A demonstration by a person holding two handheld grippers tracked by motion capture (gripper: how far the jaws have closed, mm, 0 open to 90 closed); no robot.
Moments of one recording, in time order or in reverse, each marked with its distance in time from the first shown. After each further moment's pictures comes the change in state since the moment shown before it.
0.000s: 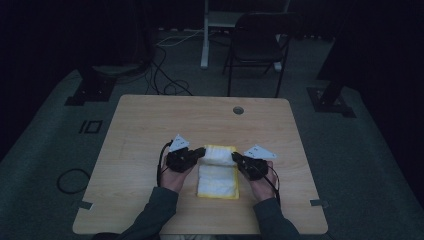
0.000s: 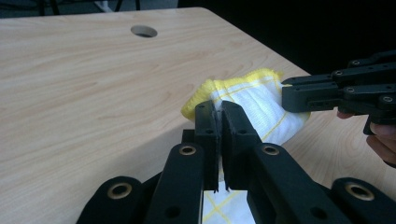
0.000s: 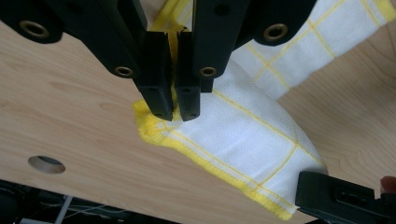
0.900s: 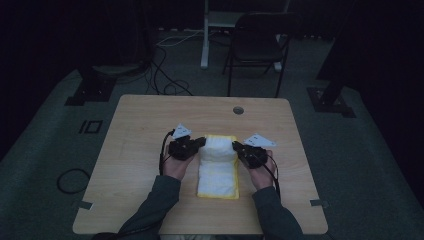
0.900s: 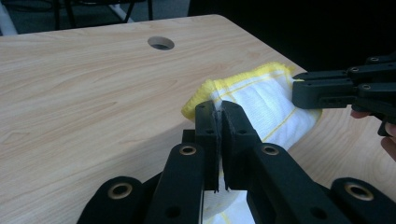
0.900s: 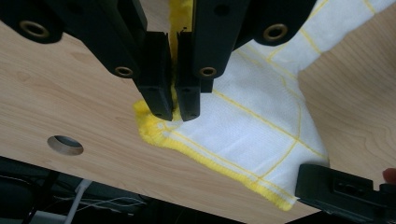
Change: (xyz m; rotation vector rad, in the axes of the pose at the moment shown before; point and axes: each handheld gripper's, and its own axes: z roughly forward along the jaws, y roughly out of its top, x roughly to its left) left arm 0.015 0.027 0.014 0.003 0.037 -0.002; right arm -0.018 0.024 0.015 -0.019 -0.030 0.003
